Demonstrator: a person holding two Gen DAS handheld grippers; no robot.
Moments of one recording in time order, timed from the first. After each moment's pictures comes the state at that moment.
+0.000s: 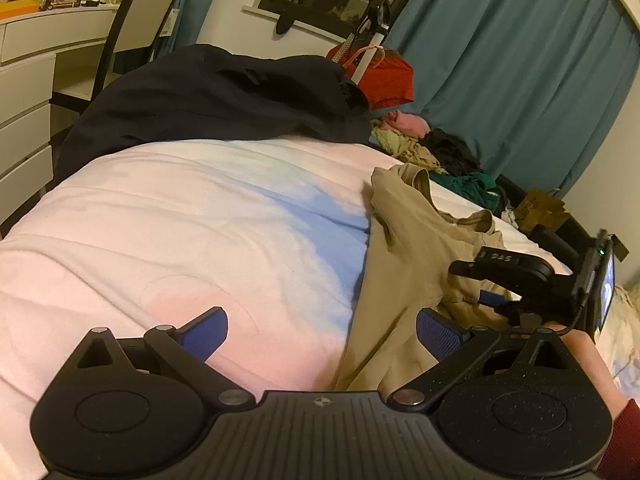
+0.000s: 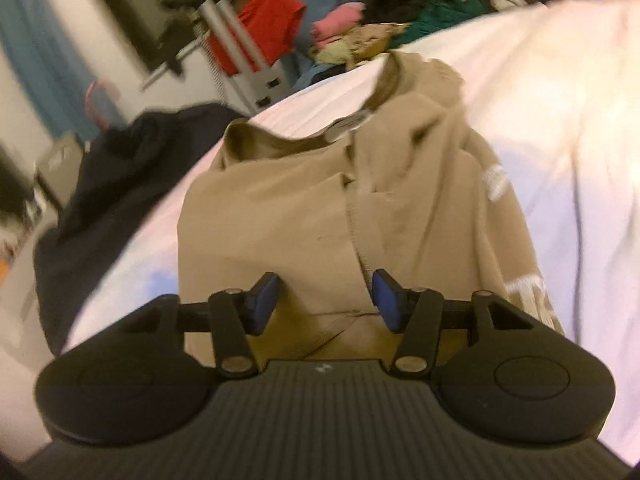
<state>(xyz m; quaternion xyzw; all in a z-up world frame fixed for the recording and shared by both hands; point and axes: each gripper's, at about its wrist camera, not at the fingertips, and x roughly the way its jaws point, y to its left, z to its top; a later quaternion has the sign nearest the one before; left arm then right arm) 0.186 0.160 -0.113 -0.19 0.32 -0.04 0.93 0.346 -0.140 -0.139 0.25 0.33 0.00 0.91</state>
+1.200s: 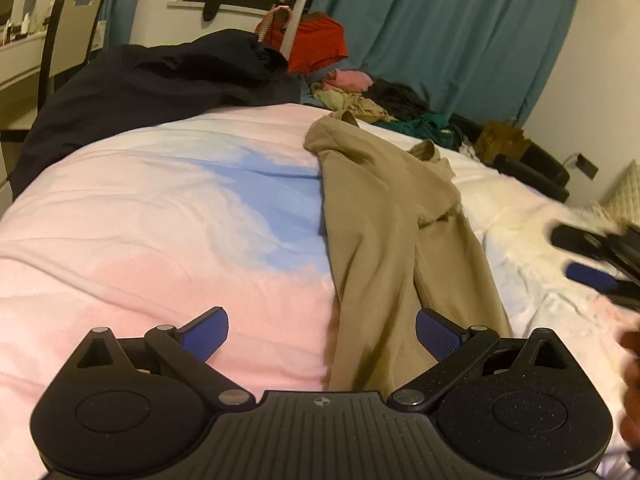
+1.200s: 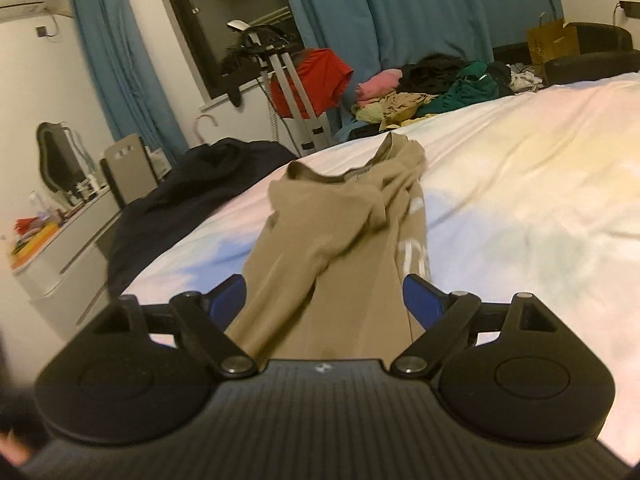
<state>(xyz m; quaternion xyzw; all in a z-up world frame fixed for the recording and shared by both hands) 0.146 0.106 -0.116 -0.09 0.35 -0.12 0.92 0.132 -0.172 -0.068 0.18 0.25 0.07 0.95</state>
